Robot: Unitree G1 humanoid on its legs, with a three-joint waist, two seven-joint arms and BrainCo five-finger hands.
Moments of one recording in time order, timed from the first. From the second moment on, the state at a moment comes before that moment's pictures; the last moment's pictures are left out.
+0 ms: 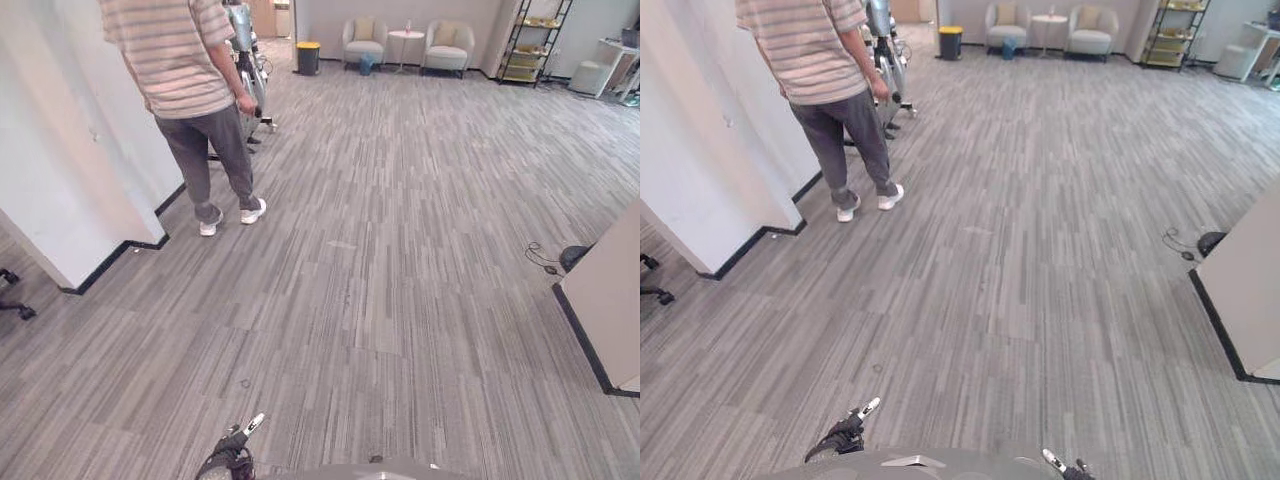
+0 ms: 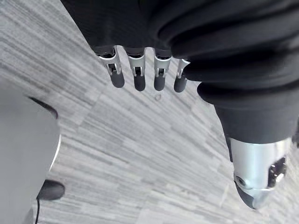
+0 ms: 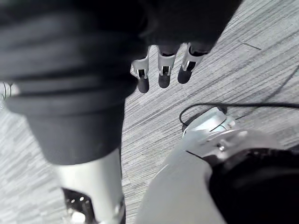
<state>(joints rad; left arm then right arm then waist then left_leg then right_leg) 0.09 0.04 0.19 1.10 -0.19 -0.10 0.03 0.19 -0.07 -0.30 1.14 0.31 -0.07 0.03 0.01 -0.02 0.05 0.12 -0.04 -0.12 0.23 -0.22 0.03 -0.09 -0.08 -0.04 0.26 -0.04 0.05</state>
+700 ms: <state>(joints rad) 0.06 0.05 0.24 1.18 -0.18 -0.08 -0.03 0.11 -0.09 -0.40 1.23 0.25 -0.04 0.05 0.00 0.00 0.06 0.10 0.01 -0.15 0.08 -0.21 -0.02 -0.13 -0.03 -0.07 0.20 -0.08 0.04</state>
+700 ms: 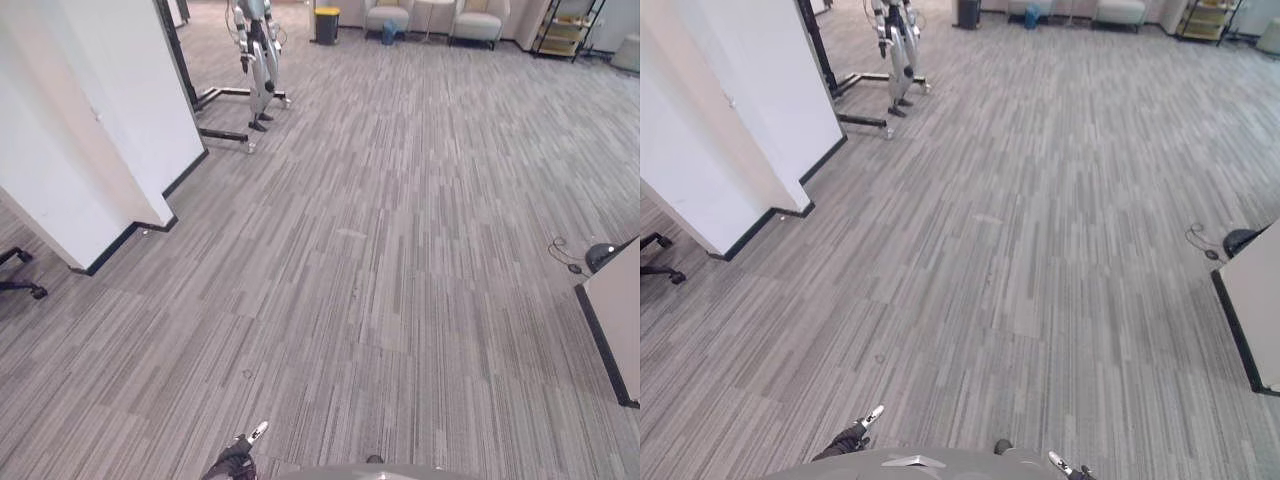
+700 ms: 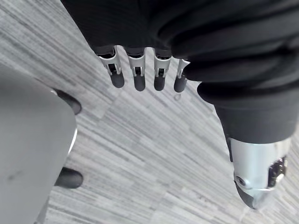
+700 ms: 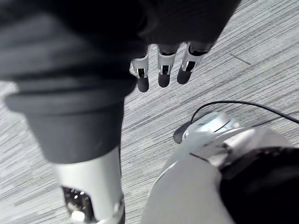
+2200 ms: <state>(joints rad) 0.11 0.04 0.34 1.06 -0.23 -0.09 -0.01 -0.05 -0.06 -0.35 1.11 0.32 -0.06 0.03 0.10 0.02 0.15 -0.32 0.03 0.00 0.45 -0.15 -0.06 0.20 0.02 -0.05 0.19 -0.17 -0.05</state>
